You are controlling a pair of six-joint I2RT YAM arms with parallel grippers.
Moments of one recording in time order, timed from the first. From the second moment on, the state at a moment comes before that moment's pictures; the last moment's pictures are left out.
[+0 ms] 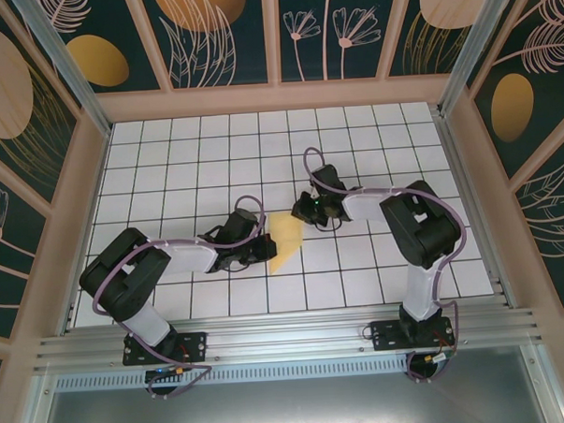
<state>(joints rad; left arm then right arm) -0.72 1.65 0.62 0.16 0.29 -0.82 0.53 1.89 0.99 -0.03 -0.37 0.89</state>
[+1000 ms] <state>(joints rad) -0.72 1.64 0.60 0.17 0.29 -0.82 0.58 1.94 1.05 -0.04 -0.41 0.86</state>
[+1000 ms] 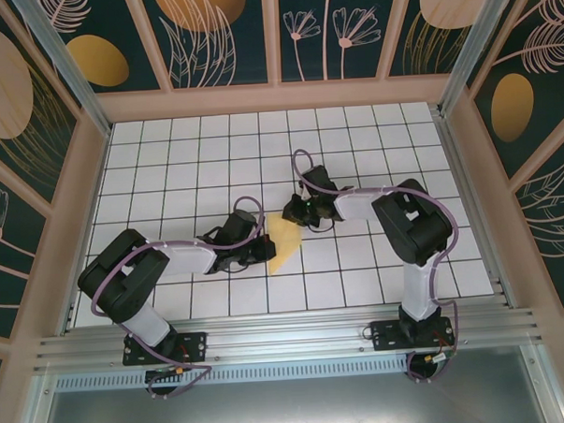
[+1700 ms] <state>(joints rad) -0.72 1.63 0.60 0.15 0.29 -0.82 0.66 1.80 1.00 -0.04 -0.38 0.87</state>
